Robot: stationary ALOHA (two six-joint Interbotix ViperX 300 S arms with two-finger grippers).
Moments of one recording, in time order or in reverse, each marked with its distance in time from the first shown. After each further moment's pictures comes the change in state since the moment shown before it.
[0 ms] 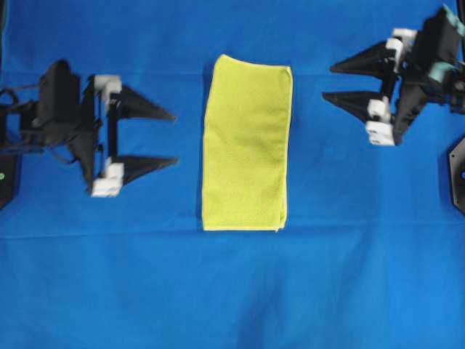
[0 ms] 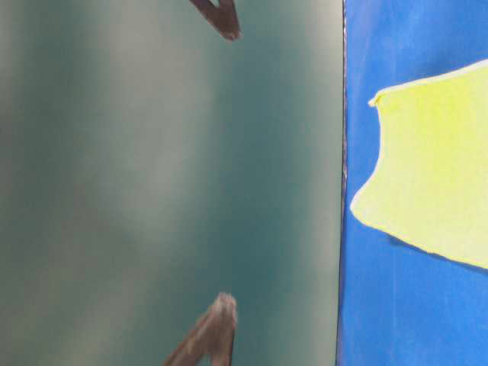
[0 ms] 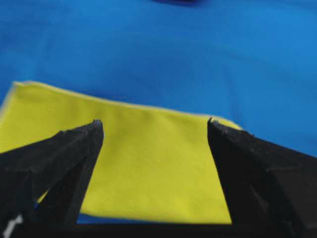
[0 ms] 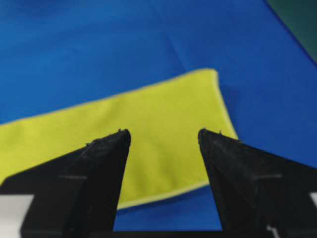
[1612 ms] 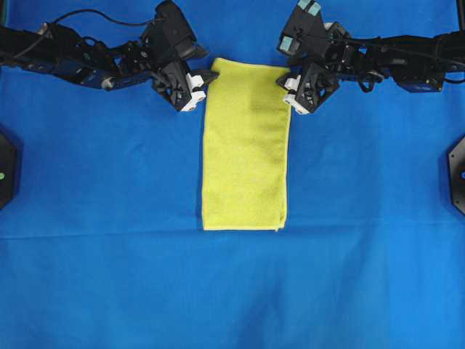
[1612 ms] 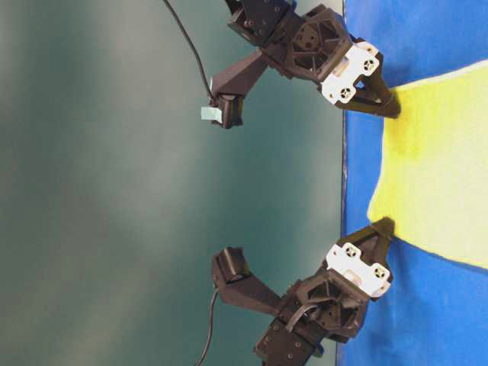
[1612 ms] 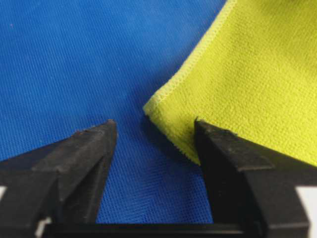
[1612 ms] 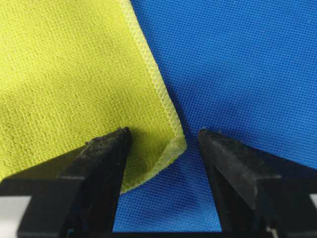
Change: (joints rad) left arm 0.376 0.675 -0.302 0.000 -0.018 0.048; right arm -0.143 0.675 -0.322 -0.055 0.112 -0.002
